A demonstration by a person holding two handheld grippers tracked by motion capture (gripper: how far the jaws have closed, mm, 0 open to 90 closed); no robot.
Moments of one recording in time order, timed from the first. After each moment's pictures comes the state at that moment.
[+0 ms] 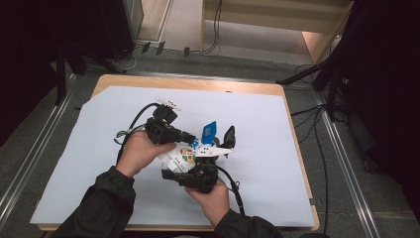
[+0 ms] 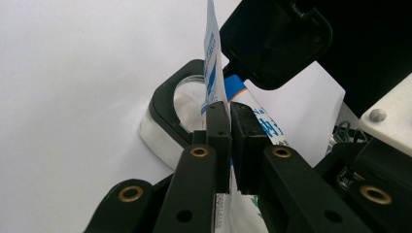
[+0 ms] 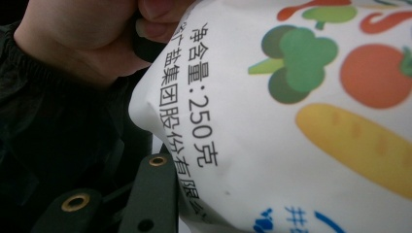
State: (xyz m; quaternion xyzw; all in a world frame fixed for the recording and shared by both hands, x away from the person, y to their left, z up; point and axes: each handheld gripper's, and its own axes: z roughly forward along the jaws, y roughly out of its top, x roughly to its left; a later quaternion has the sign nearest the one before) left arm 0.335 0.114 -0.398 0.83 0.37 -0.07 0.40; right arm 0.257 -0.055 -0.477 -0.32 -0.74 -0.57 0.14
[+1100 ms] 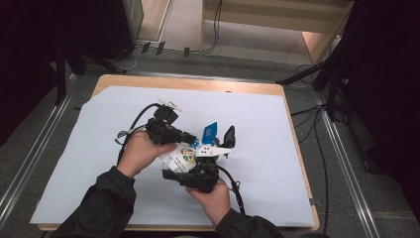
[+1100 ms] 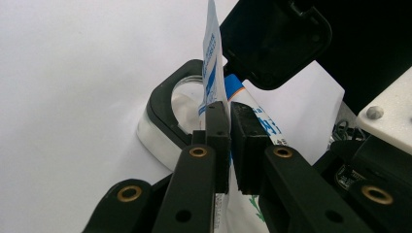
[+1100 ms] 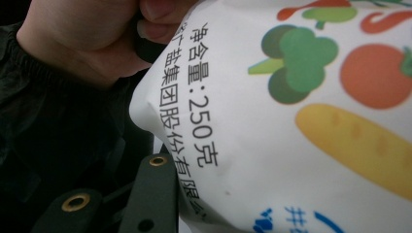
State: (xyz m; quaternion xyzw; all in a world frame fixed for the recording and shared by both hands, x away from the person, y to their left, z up) left arm 0.335 0.112 -0.399 0.83 0.37 -0.07 0.41; right arm 0.258 -0.057 -0.477 -0.32 -0.74 -0.57 0.14
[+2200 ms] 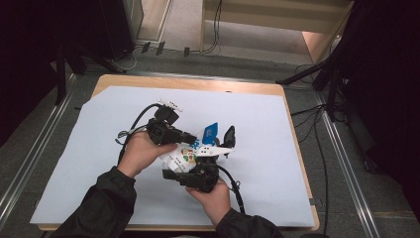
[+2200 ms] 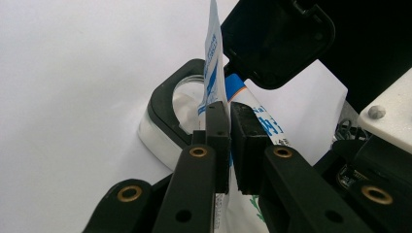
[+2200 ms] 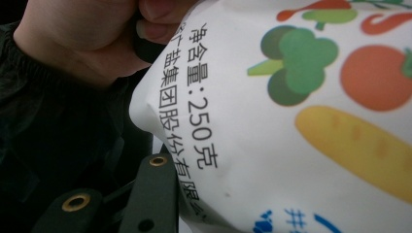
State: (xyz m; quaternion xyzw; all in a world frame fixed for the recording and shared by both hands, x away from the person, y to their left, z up) left arm 0.335 0.111 -0.400 0.83 0.37 -0.06 0.40; right arm 0.259 -0.057 -0.478 -0.32 -0.74 -0.57 0.14
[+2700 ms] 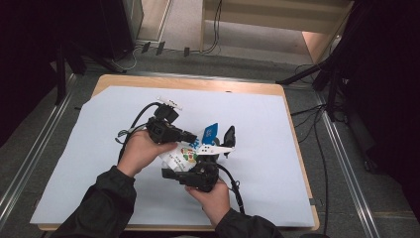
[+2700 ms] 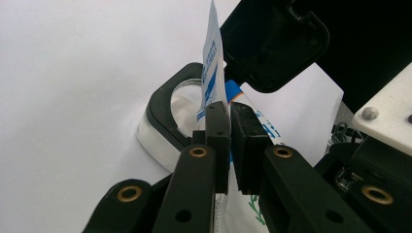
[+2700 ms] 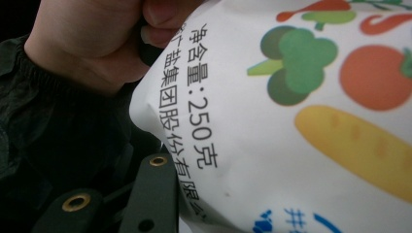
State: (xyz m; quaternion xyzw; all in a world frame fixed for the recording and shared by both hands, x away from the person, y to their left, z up) left arm 0.337 0.111 -0.396 0.83 0.37 -0.07 0.41; right arm 0.259 -0.056 -0.475 -0.33 -0.73 -0.58 0.16
